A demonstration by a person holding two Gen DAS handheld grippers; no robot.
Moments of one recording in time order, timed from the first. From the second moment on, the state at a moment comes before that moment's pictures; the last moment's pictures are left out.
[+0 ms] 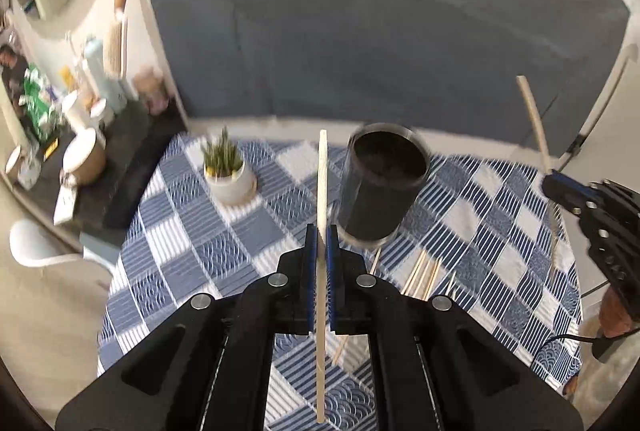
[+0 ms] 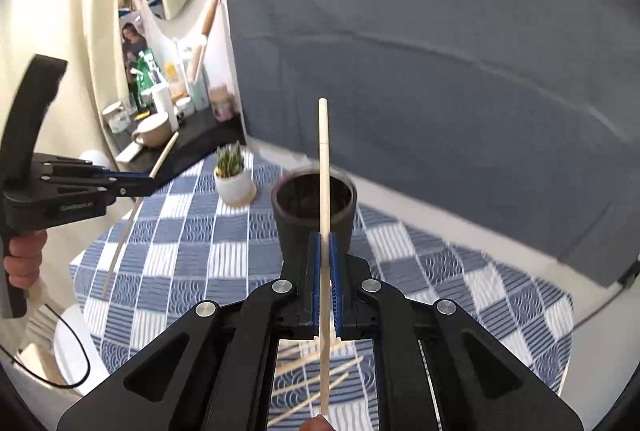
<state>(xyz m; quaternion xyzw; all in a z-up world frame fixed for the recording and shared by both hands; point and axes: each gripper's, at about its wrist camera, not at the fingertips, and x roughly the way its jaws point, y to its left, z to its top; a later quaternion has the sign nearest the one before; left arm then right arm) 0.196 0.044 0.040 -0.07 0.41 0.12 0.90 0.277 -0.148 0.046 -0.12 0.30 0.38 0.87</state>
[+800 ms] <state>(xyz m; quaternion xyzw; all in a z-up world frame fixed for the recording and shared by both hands) 0.299 0.081 0.064 -0.15 0.21 0.01 0.97 0.385 -0.100 0.073 0.02 0.20 0.47 0.86</state>
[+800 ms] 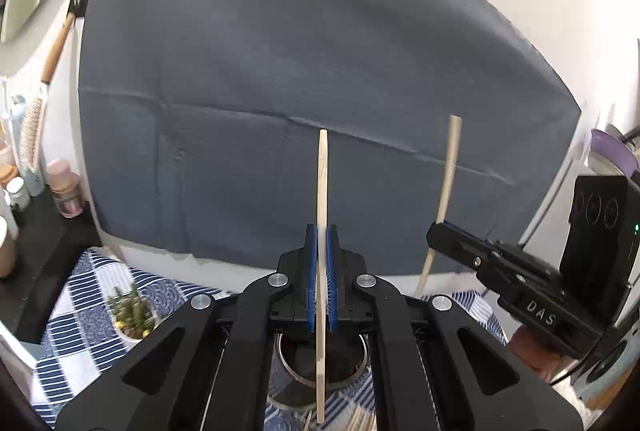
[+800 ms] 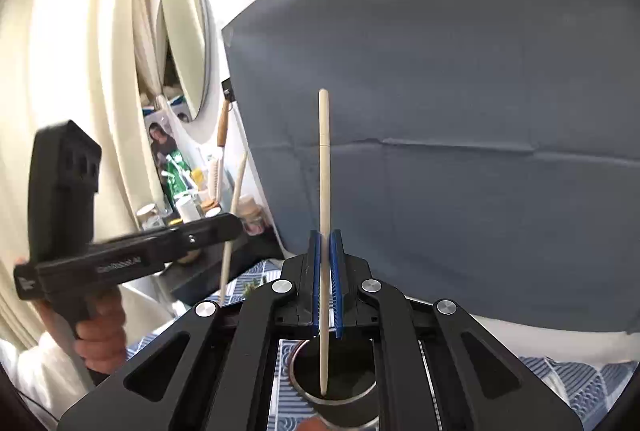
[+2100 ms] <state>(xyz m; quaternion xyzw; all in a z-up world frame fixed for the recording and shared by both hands) 0.290 0.083 0.036 -0.15 0.23 0.03 0.96 0.379 -0.095 0.034 -0.06 0.26 0.42 0.87</state>
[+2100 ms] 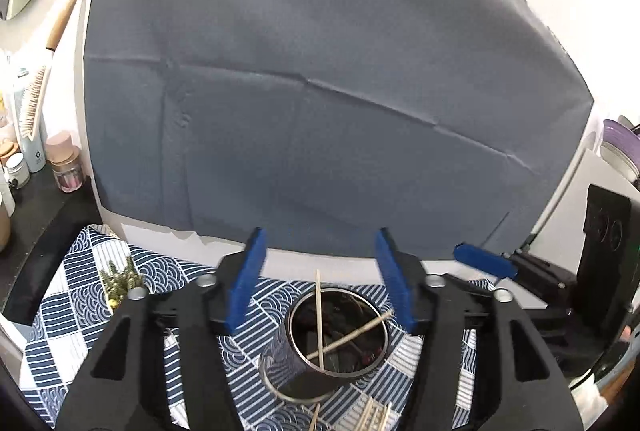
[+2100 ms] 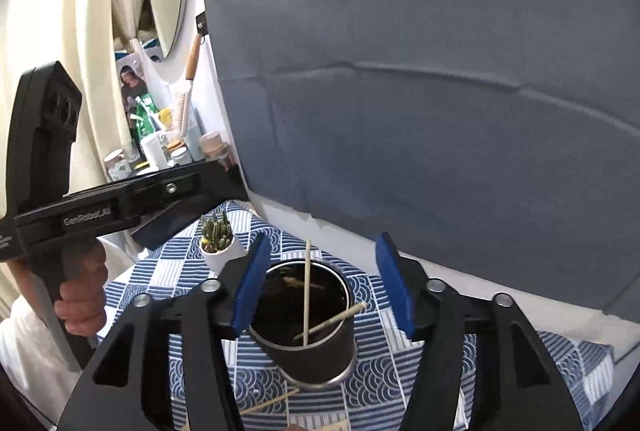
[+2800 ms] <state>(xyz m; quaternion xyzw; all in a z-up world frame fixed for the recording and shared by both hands) 0.231 0.073 -0.009 -0.11 0.35 0.01 0.93 0.315 -0.138 0.028 -0.08 0.33 0.34 0.88</state>
